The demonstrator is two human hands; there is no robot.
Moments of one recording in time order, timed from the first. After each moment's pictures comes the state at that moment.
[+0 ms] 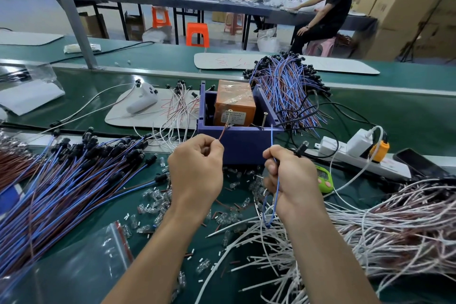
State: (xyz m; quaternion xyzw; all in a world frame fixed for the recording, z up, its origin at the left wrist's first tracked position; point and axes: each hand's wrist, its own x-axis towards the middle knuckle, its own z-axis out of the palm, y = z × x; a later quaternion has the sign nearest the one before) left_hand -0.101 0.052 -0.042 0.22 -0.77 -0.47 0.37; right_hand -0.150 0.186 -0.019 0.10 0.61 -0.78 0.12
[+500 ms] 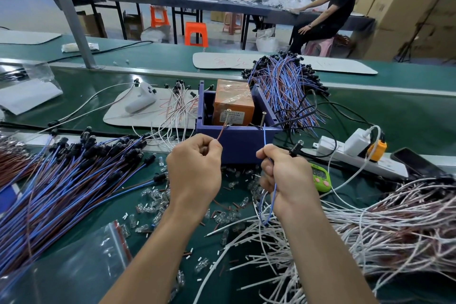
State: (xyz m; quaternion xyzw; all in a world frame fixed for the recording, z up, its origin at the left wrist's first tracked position) left_hand -0.100 0.053 -0.041 0.22 -0.77 -0.47 0.37; right_hand -0.151 0.184 -0.022 0.08 0.61 -0.77 0.13
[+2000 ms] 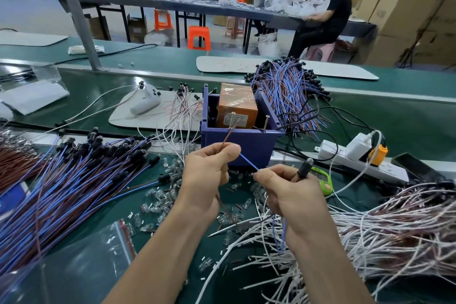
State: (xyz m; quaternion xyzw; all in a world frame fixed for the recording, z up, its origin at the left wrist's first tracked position) left_hand -0.096 0.061 -0.034 0.17 -0.51 -0.82 0.18; right_hand -0.112 0.204 -0.023 -0.04 0.66 -0.74 0.09
